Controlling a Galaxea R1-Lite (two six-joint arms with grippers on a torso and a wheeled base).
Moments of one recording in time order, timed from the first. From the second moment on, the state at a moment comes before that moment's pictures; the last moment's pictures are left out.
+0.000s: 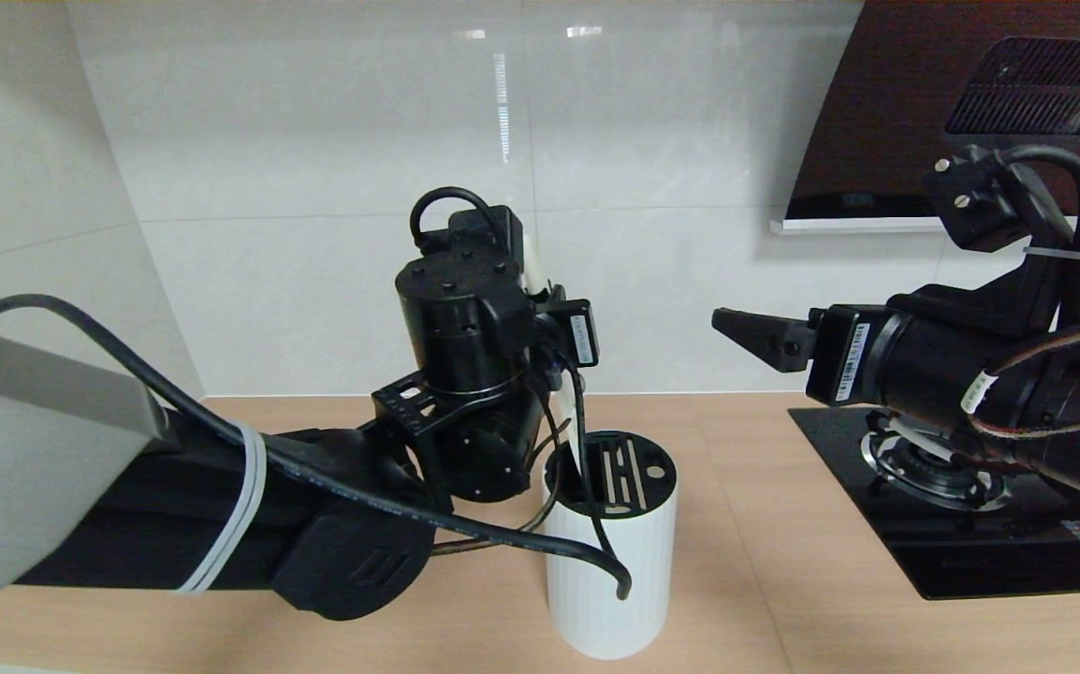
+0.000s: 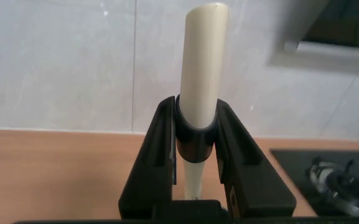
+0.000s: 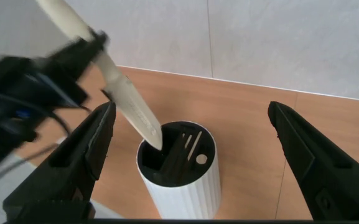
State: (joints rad) left arm -0.77 1.95 -1.07 -0.93 0.65 -0.17; right arm 0.72 1.45 -0.89 -0.46 -0.27 0.24
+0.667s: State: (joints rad) left arm -0.81 2.01 -1.05 -0.93 0.66 -0.19; right arm 0.72 1.45 -0.89 -0.46 -0.27 0.24
